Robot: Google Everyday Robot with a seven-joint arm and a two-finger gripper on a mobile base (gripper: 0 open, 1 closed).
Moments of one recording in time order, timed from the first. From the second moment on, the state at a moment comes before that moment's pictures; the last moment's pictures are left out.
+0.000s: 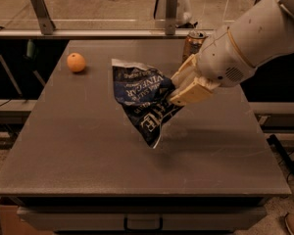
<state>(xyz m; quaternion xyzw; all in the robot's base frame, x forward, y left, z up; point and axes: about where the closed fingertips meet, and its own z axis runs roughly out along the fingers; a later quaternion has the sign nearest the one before) 0.473 -0.068 0.938 -0.66 0.67 0.15 0.30</state>
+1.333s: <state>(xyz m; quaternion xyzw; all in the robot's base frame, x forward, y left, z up) 0.519 -0.211 0.944 -0.54 0.74 0.05 0.39</state>
